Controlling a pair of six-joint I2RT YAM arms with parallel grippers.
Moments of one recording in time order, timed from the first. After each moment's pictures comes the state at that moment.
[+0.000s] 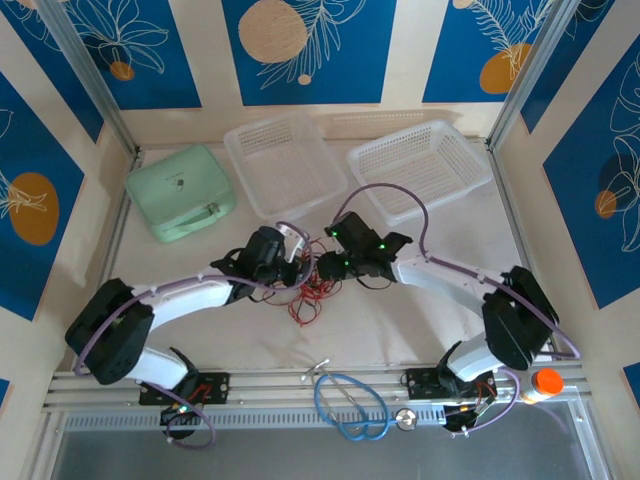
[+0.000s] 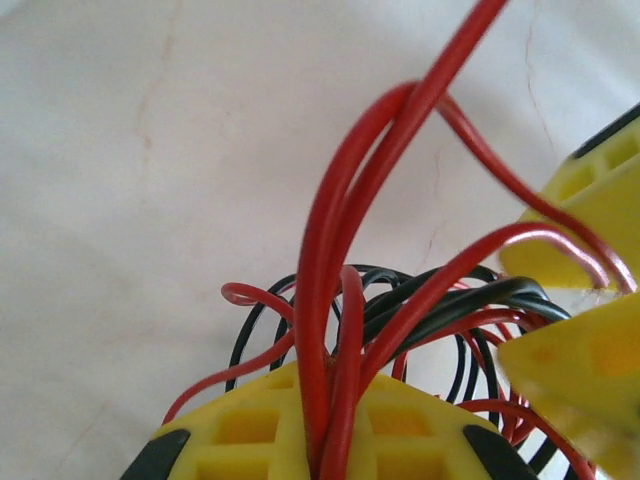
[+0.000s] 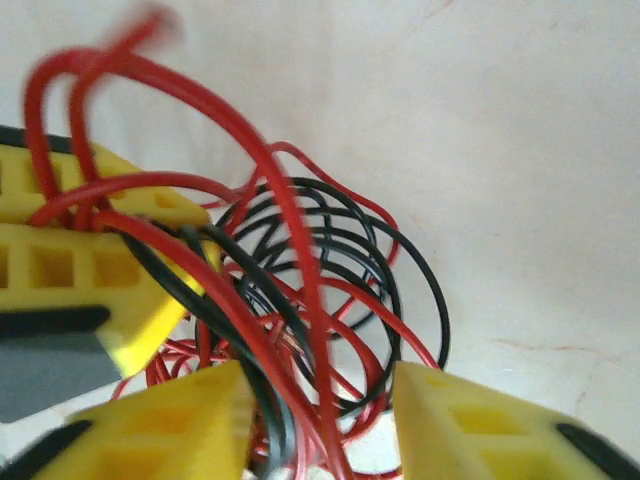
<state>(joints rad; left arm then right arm) -0.73 1.41 0.70 0.02 0.17 -0.30 0.78 1.45 0.98 -0.51 -0.08 0.55</state>
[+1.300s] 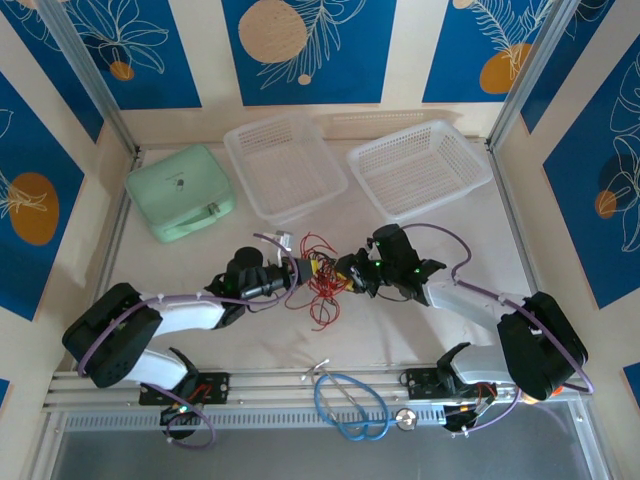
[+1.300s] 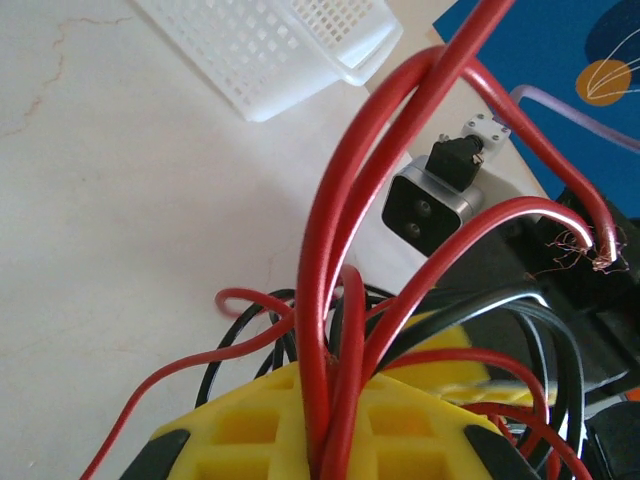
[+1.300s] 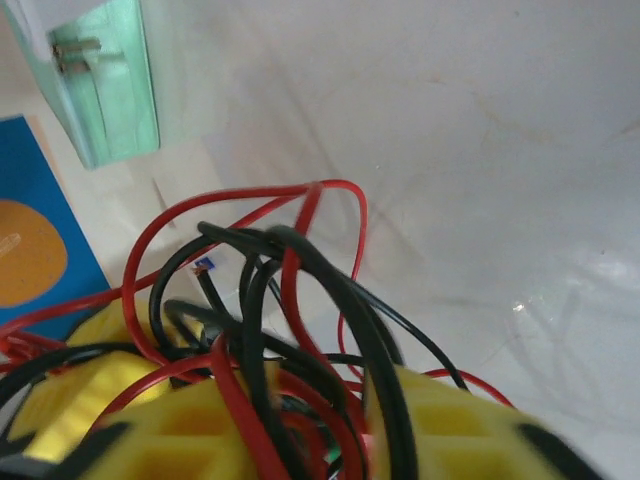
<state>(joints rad) -0.73 1.41 0.42 0.73 0.33 -0.71 0.59 1.28 0.60 -0.06 -0.49 1.33</state>
